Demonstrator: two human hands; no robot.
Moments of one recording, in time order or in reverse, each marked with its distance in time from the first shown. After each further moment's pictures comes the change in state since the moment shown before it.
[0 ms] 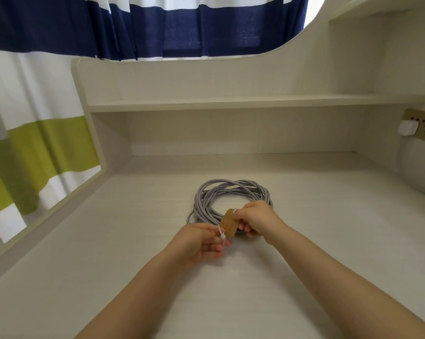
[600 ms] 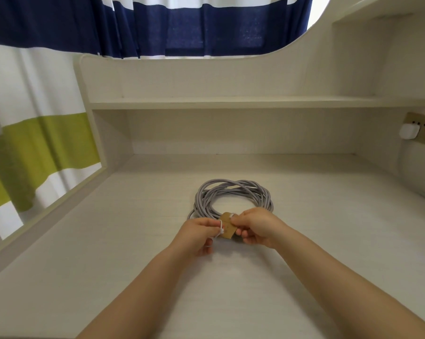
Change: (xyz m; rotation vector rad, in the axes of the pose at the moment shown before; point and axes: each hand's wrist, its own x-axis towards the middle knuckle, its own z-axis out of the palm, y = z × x) left_hand 0.011 -0.001 0.003 0.146 0.153 0.073; right_hand 0.000 0.006 0.000 0.120 -0.168 0.158
